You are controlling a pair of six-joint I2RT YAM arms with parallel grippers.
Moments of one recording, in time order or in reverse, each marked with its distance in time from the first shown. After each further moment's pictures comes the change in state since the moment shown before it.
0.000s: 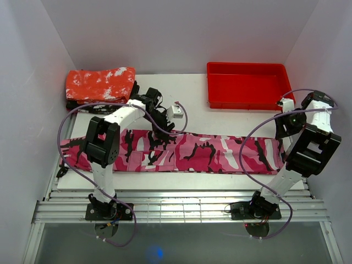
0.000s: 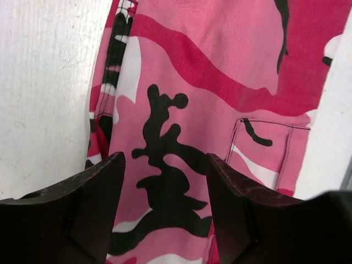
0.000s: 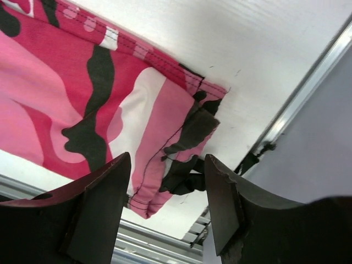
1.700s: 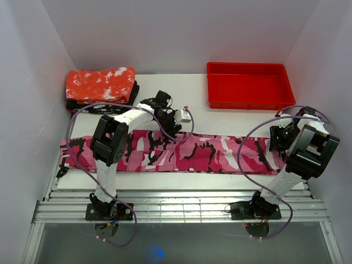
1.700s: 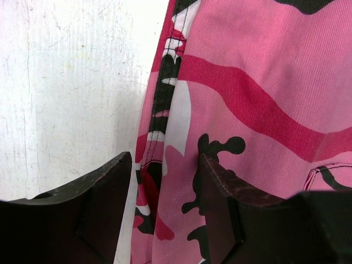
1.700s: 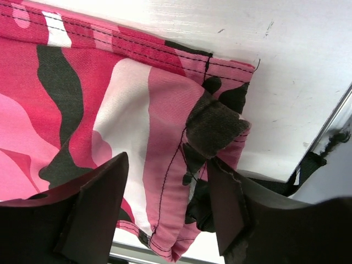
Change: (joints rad) left arm -0.097 0.064 -0.031 0.257 -0.152 0.058; right arm -0.025 -0.035 -0.308 0.259 0.060 0.240
